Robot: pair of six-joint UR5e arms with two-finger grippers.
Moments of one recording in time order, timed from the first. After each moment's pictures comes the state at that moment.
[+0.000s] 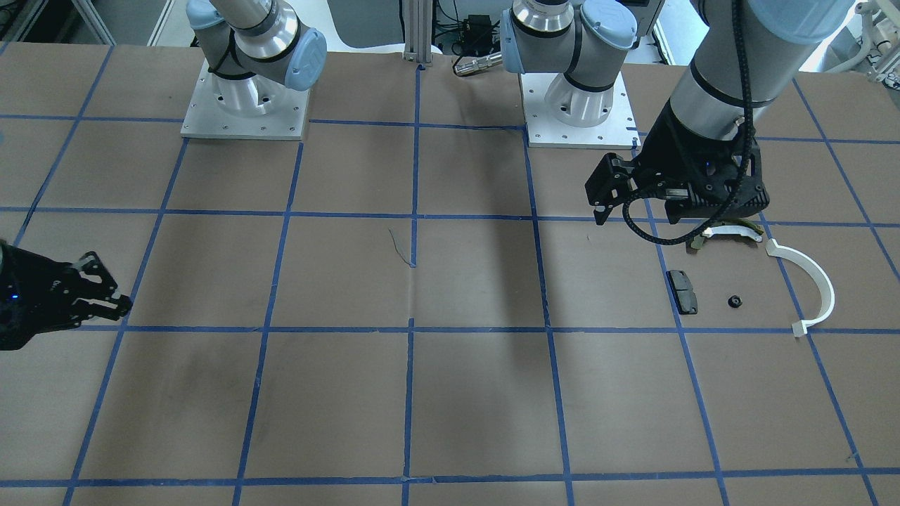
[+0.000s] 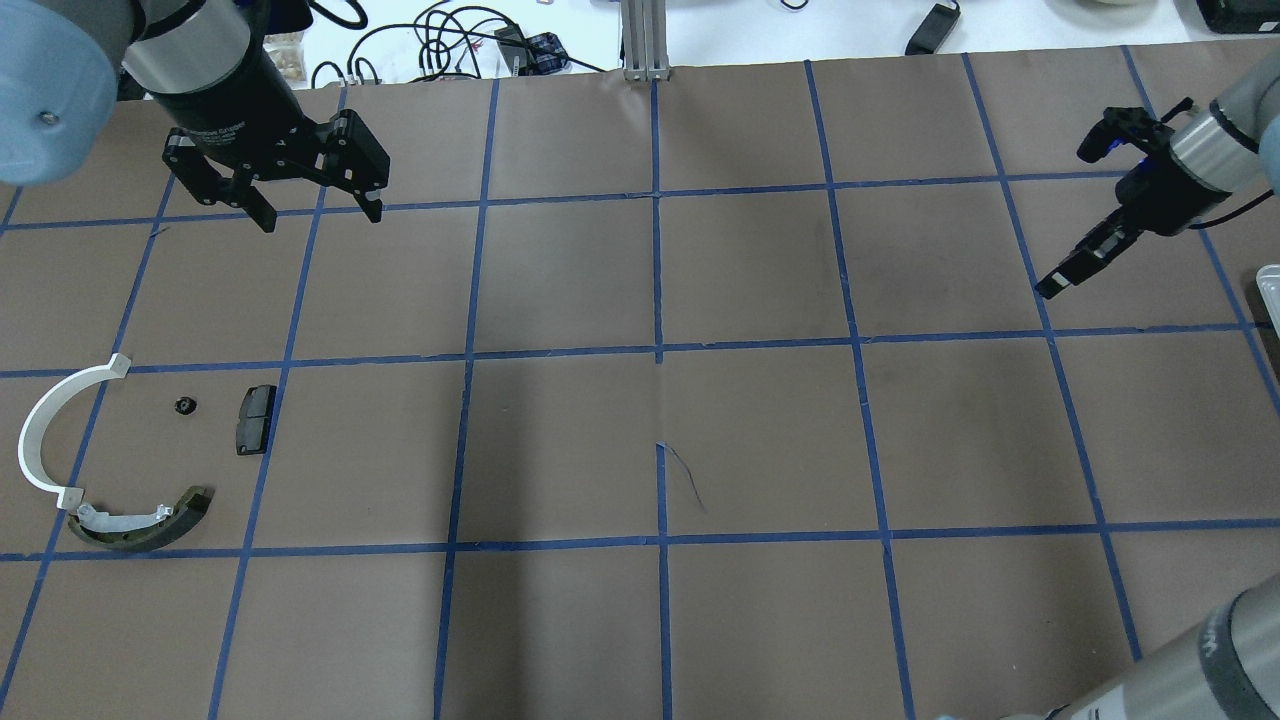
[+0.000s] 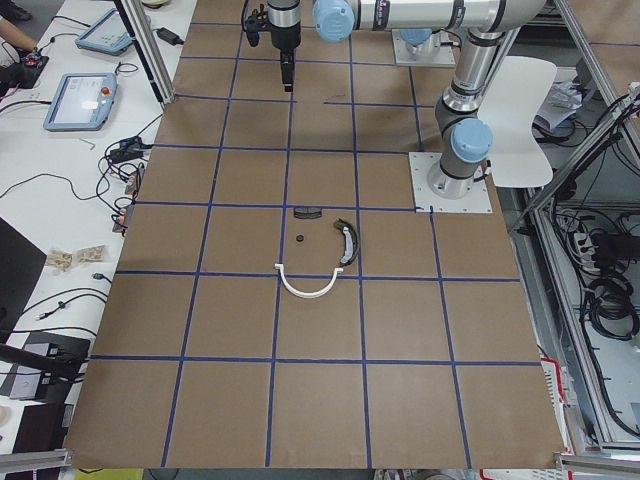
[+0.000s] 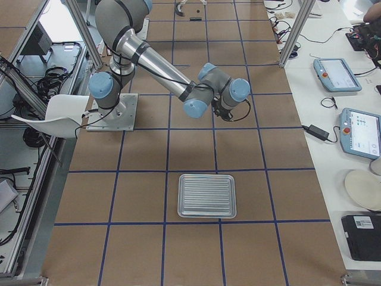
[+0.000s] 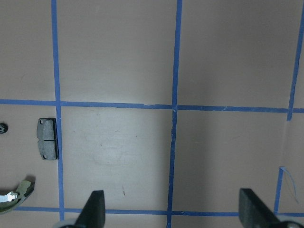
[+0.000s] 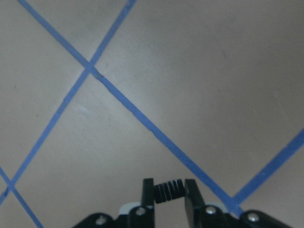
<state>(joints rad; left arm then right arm) -1.51 -1.65 -1.51 -1.55 1.56 0.02 1.12 -1.20 1.66 -1.75 -1.30 -1.16</state>
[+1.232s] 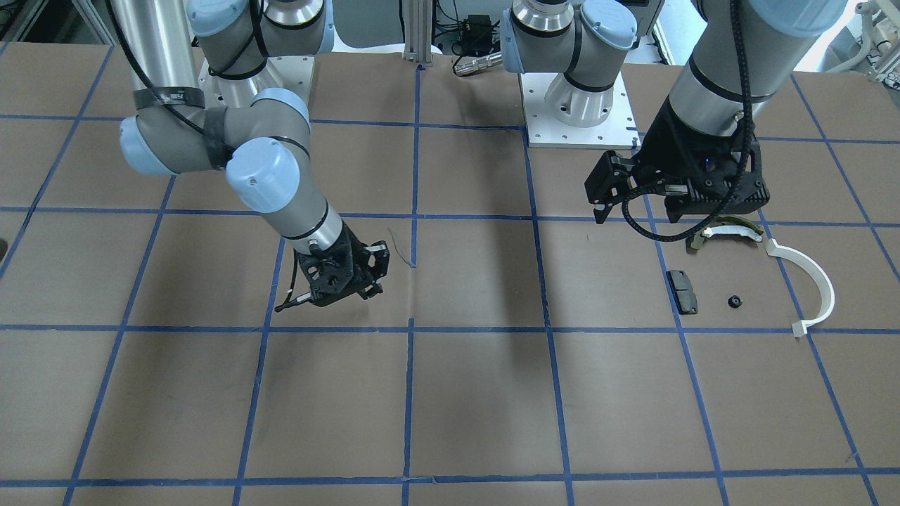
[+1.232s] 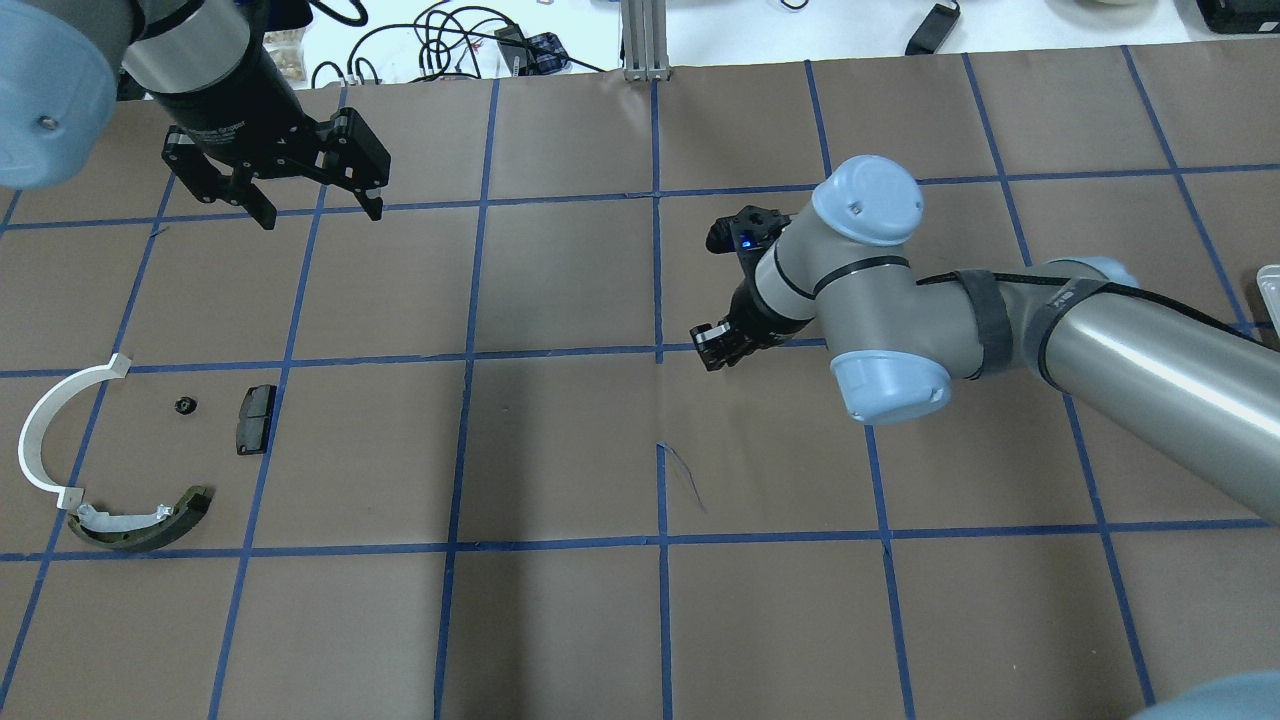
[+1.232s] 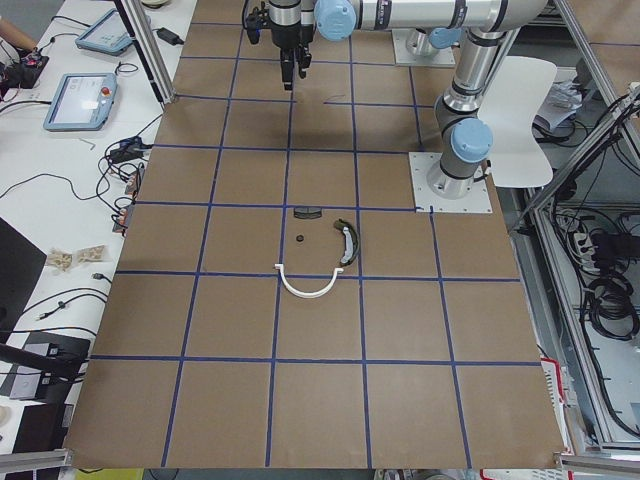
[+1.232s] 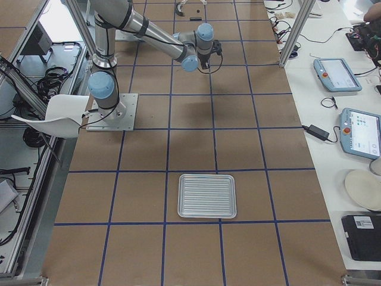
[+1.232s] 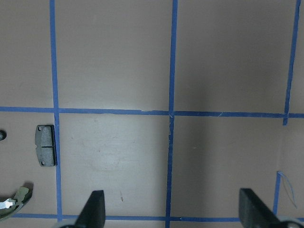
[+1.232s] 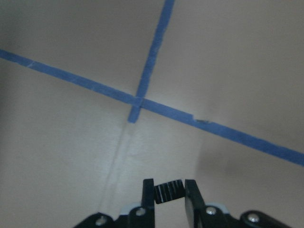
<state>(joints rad) -1.51 -1.64 -1.51 -1.54 1.56 0.02 1.76 -1.25 1.99 -2.41 -1.25 -0.11</state>
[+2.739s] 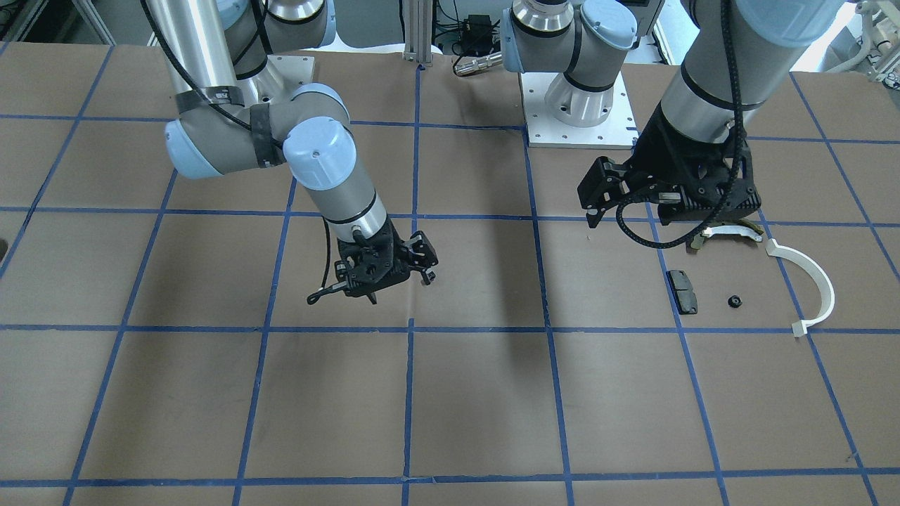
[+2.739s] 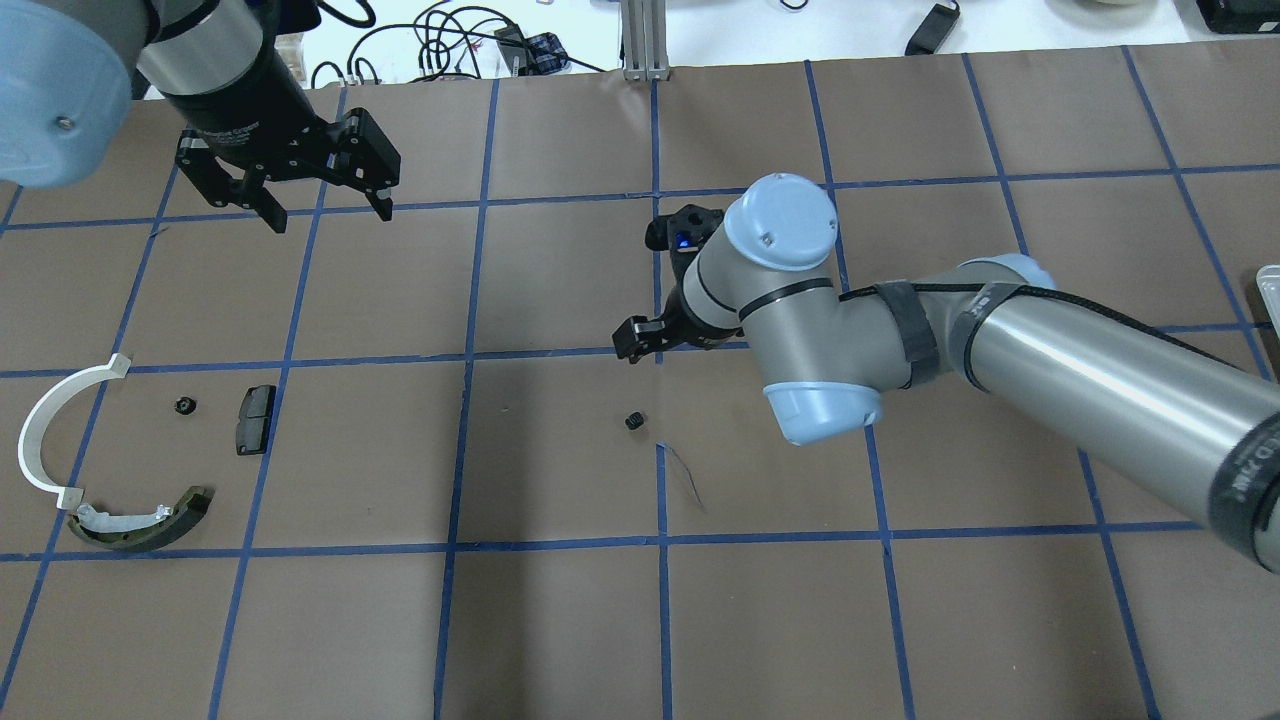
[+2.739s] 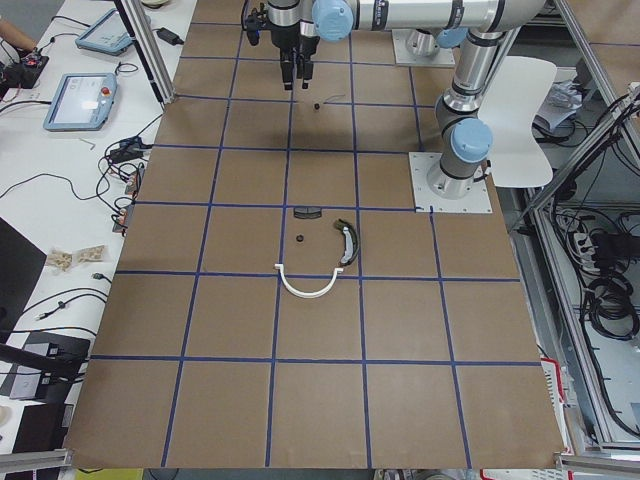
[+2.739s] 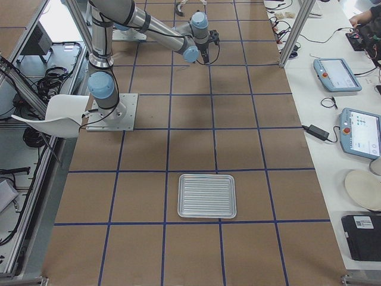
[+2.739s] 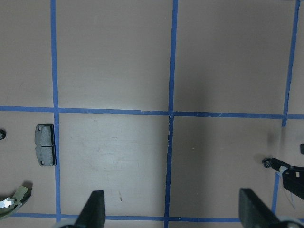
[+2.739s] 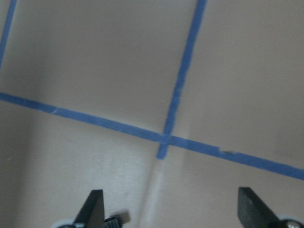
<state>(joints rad) -1.54 -1.66 -1.51 -1.54 1.55 -0.06 1.81 -1.25 1.93 -2.47 -1.34 0.06</state>
